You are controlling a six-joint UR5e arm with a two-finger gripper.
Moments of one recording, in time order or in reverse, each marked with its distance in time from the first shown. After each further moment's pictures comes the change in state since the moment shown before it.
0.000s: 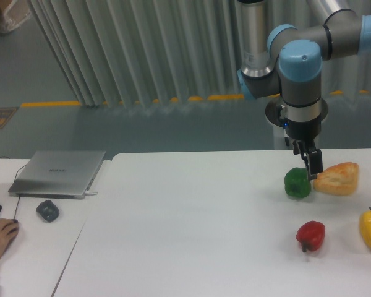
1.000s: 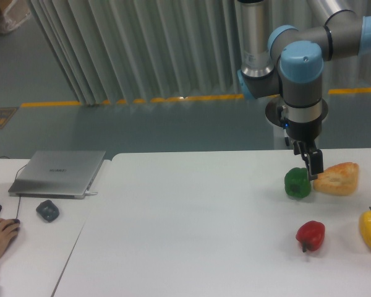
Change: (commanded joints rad) arm 0.005 0.000 -0.008 0.002 -0.003 -0.002
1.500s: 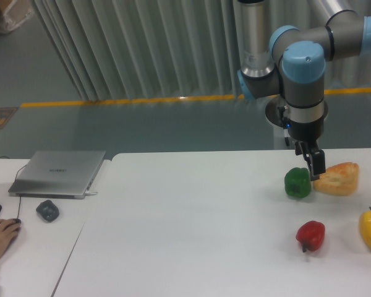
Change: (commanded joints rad) arm 0.026 0.009 -0.015 -0.006 0.002 -0.002
